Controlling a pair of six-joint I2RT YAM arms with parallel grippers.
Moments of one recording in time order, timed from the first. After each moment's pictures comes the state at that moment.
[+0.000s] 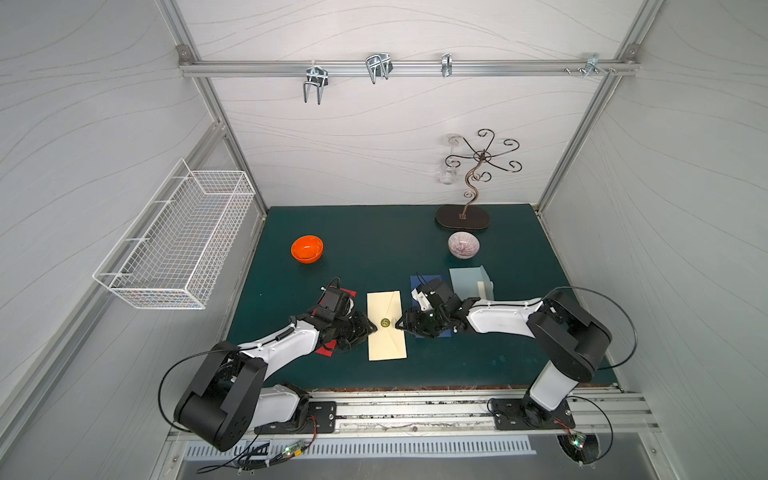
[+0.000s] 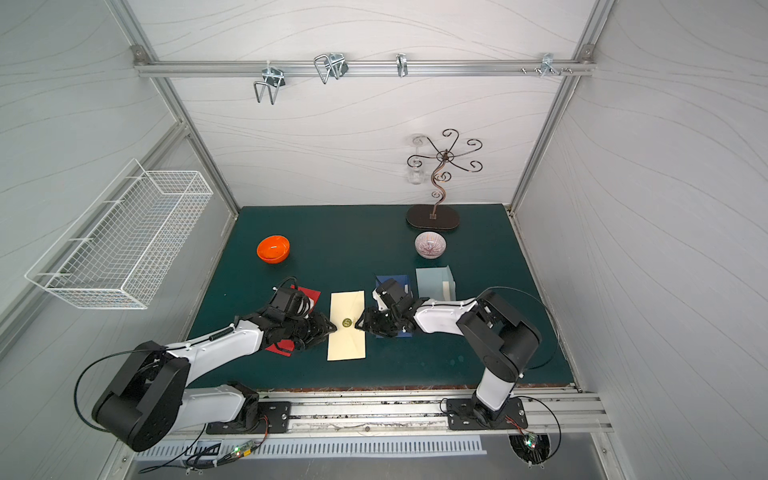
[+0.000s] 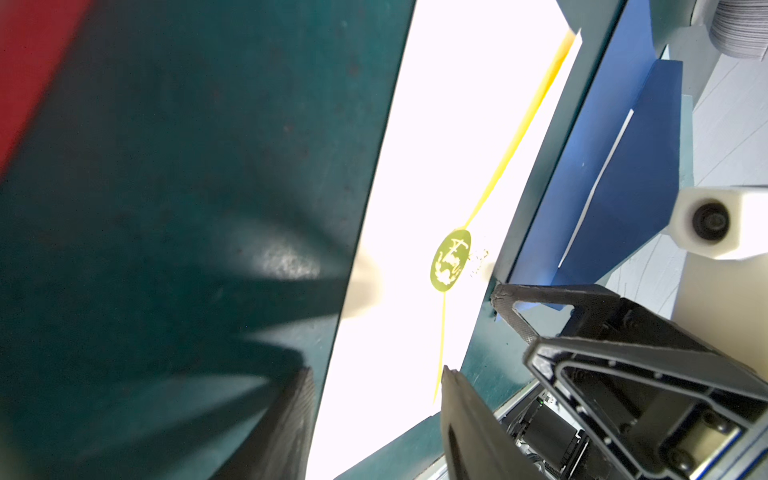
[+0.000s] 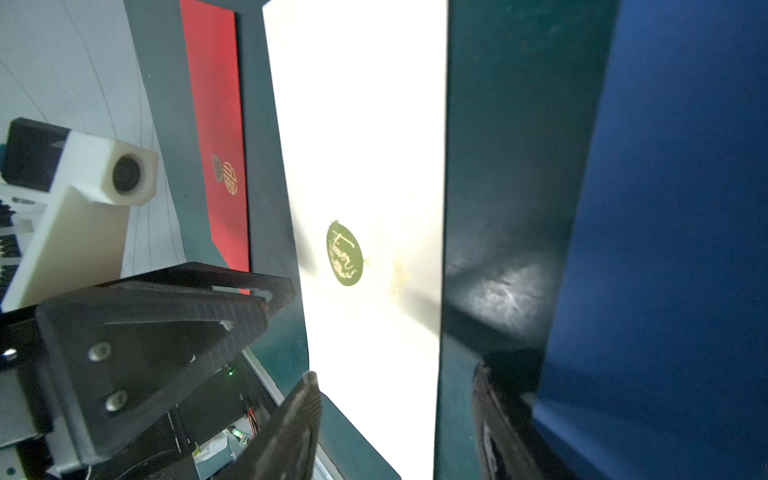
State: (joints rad) left arm -0.42 1.29 0.46 -0.22 0.46 -0.95; right arm 0.87 1.71 0.79 0.02 -0.45 0.91
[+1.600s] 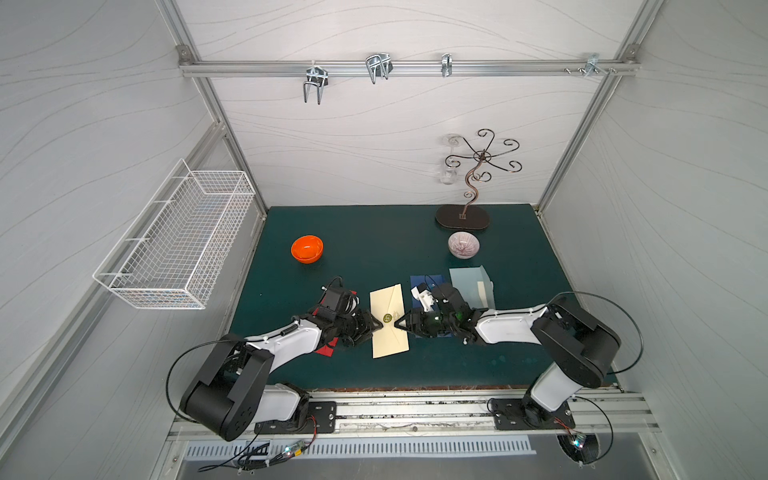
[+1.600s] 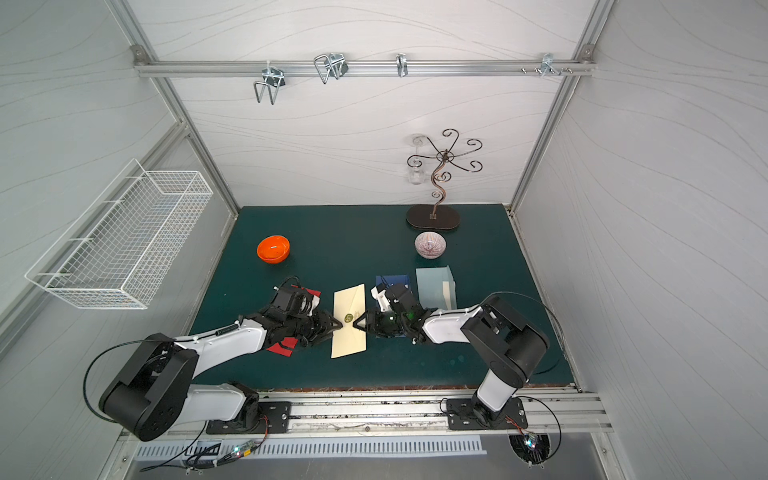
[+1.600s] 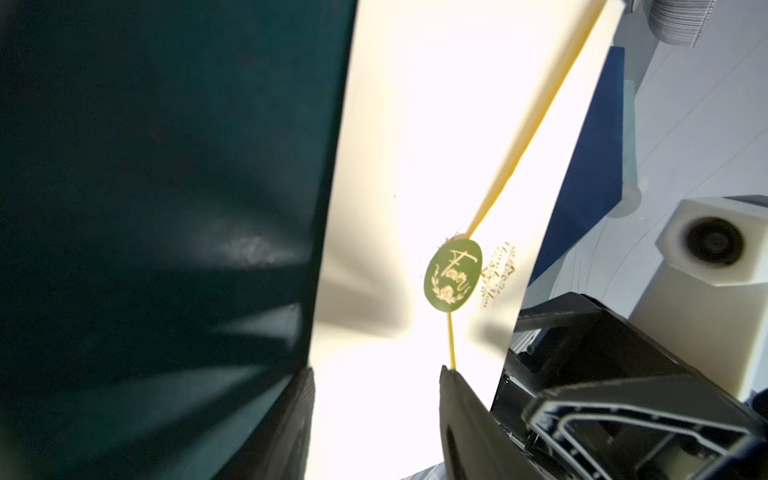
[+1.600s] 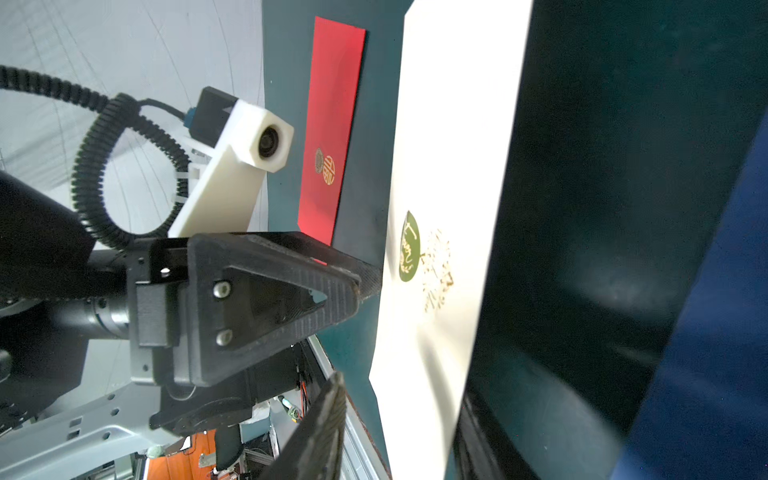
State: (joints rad) left arm -0.42 1.33 0.44 -0.07 0.56 -0.99; right arm 0.85 1.64 0.62 0.36 -0.54 0.96
